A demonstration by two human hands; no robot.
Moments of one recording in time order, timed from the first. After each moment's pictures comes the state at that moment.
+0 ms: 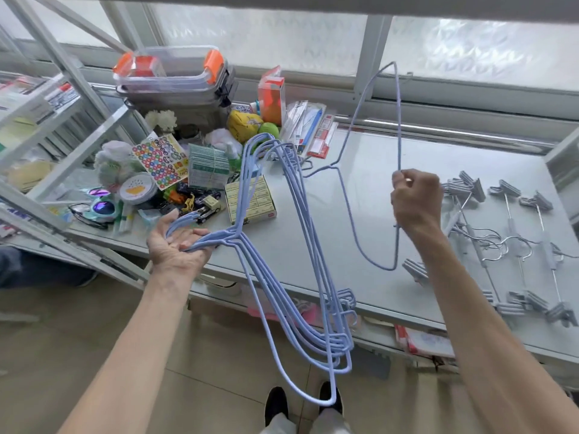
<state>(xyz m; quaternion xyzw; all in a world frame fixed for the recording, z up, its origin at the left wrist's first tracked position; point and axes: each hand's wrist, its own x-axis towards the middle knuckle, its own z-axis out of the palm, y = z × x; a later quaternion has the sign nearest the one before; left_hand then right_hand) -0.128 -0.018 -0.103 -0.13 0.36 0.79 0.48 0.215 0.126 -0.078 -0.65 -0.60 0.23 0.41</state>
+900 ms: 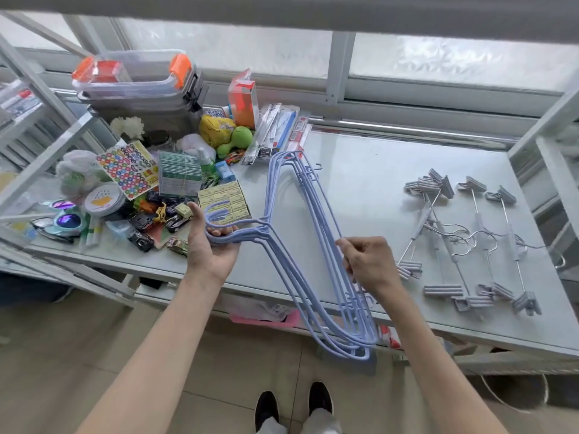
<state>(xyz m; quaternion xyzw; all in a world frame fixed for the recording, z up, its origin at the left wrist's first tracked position) -0.039 0.024 -0.117 -0.07 0.36 0.75 0.56 0.224 0.046 -0.124 -0.60 -0.59 0.44 0.32</state>
